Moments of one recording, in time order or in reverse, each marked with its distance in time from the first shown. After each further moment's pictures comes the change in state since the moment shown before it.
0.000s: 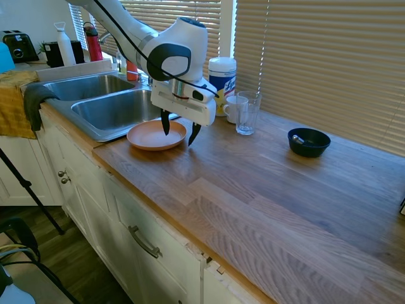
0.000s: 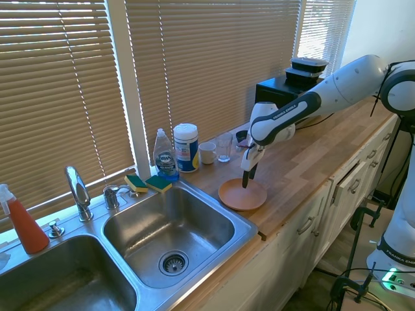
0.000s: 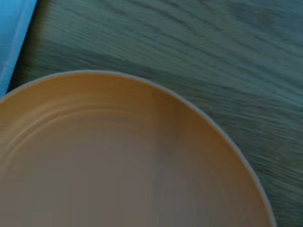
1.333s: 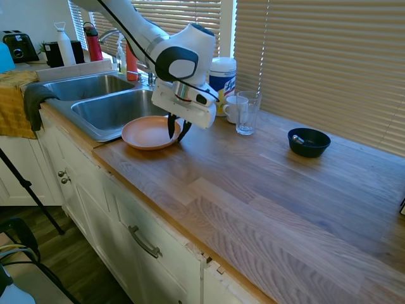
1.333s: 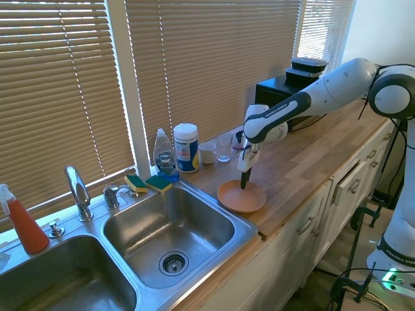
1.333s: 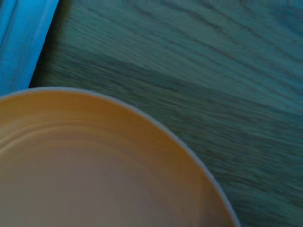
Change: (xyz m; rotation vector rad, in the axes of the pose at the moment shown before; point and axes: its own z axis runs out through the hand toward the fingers) arm 0.017 -0.012 0.016 0.019 -0.077 -0.017
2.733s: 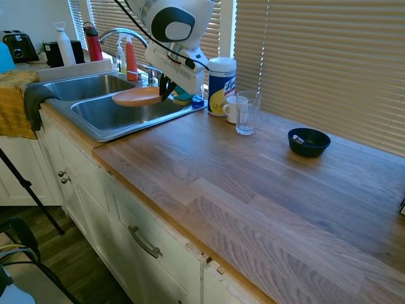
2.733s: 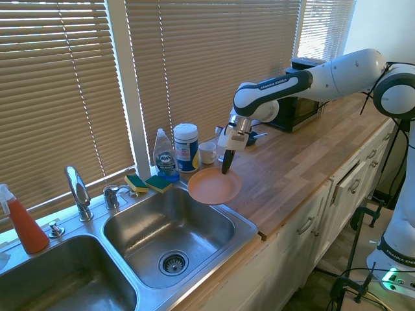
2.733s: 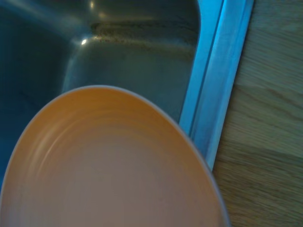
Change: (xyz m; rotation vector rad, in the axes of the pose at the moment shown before) arm -0.022 -0.085 -0.077 0.189 -0.091 0.097
